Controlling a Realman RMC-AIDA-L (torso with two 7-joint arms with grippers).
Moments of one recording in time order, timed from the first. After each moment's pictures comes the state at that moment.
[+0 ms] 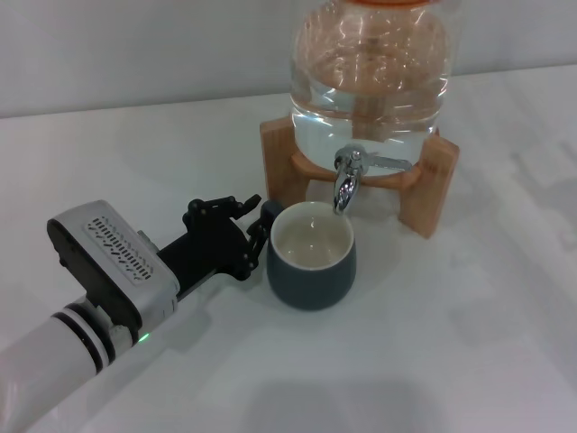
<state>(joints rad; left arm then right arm) -0.68 -2.10 2.83 0.27 -0.74 0.89 -0.03 0.34 2.01 -1.13 -0.07 -0.31 -1.57 0.53</state>
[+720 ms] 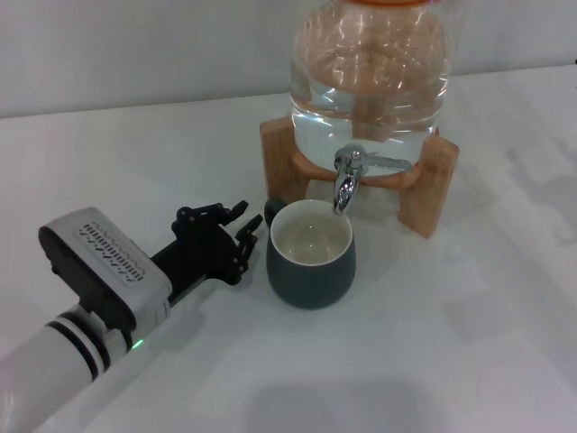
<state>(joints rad) -0.66 -2.10 2.83 0.27 -0.78 0.86 -0.03 0.36 2.01 -1.13 -0.07 -0.31 -1.56 0.53</state>
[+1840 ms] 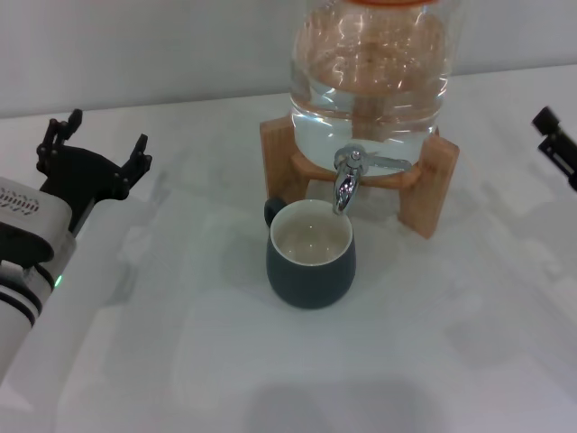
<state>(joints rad) -0.65 -2.09 2.67 0.23 -1.17 0.91 0.23 0.31 2.01 -1.19 -0.05 -0.44 -1.57 0.56</state>
